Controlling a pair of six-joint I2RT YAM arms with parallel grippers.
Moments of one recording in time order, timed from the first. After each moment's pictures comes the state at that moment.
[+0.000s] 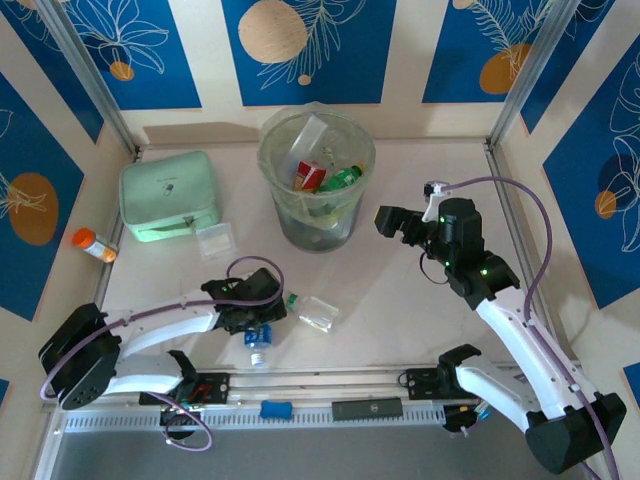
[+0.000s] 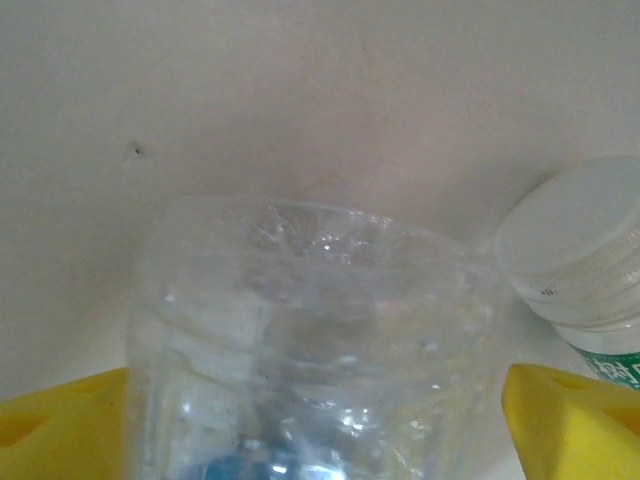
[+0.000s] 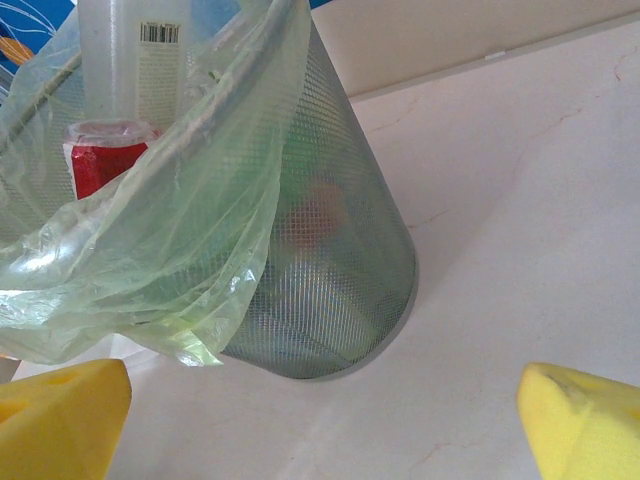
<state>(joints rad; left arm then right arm) -0.89 1.24 0.60 -0.63 -0.15 -1.15 0.37 0.87 0.87 -0.43 -0.06 0.50</state>
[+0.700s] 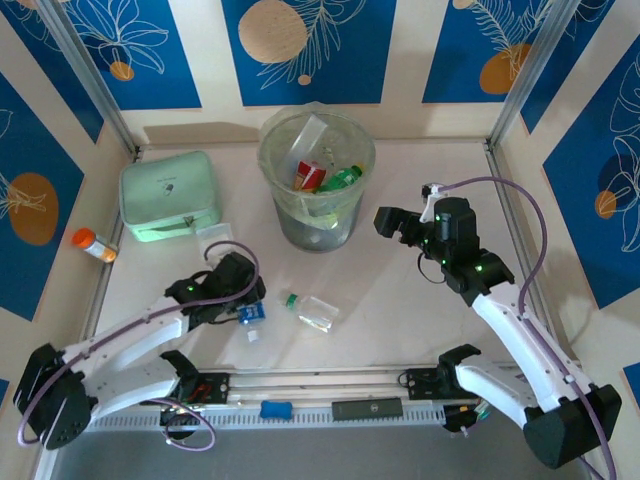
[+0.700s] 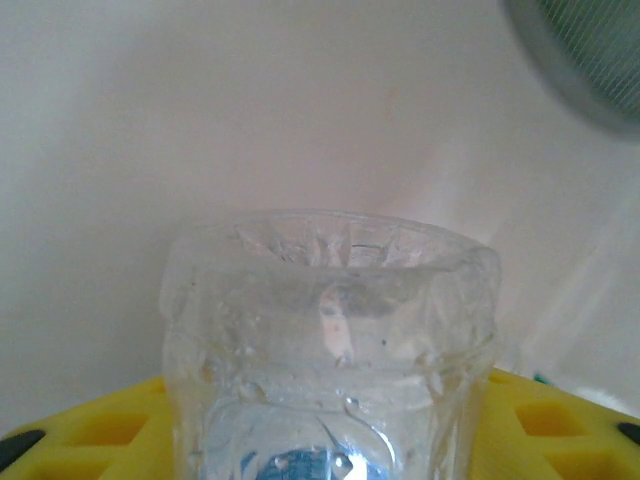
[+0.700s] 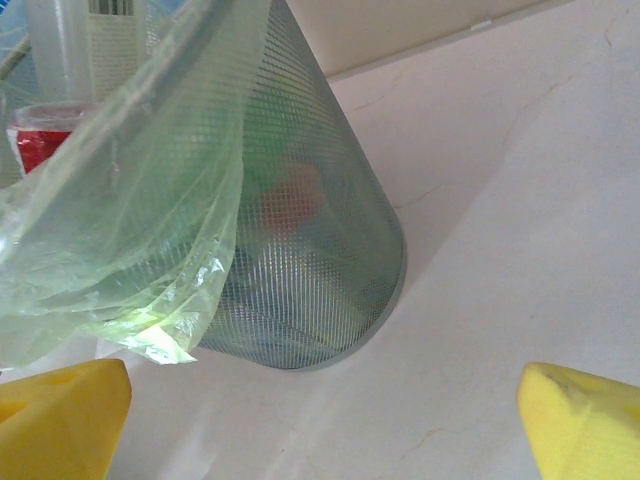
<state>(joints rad) -0.70 0.98 0.60 -0.61 -0.20 -0.95 0.36 0.91 0.85 -0.42 -0.06 0.52</state>
